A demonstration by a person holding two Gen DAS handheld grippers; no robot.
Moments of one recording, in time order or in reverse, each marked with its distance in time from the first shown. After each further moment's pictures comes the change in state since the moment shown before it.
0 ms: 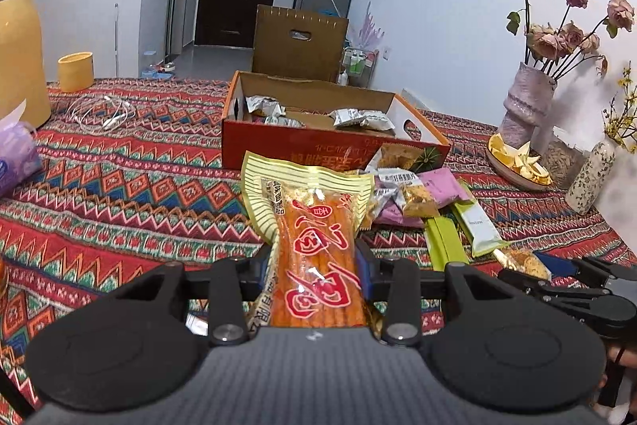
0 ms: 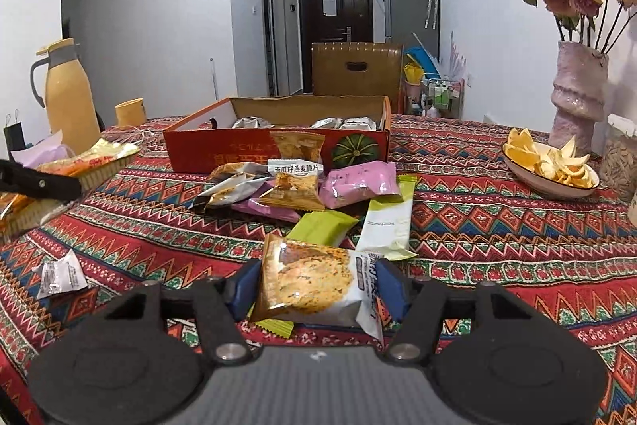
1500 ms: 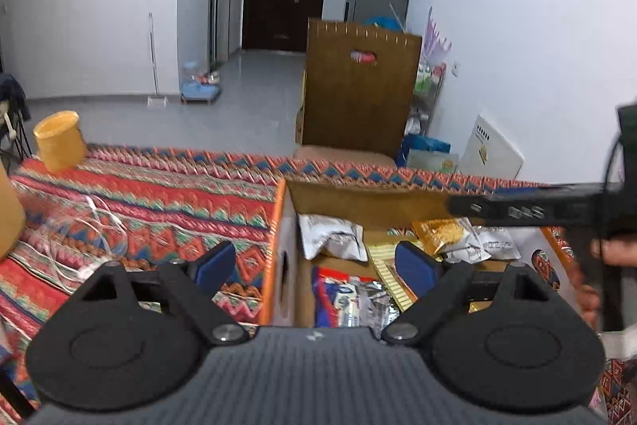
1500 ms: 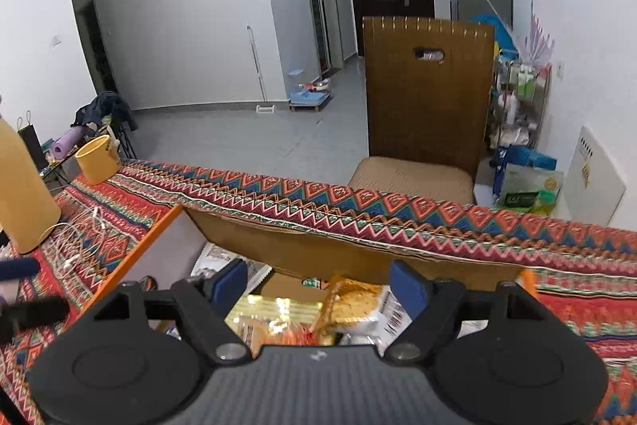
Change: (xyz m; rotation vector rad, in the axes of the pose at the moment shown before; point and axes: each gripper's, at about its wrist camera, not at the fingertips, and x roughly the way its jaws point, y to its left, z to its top) left arm 0.196 0.062 0.191 -0.016 -0.011 0.170; right arm 0.321 -0.011 0.264 -0.035 0.144 0.170
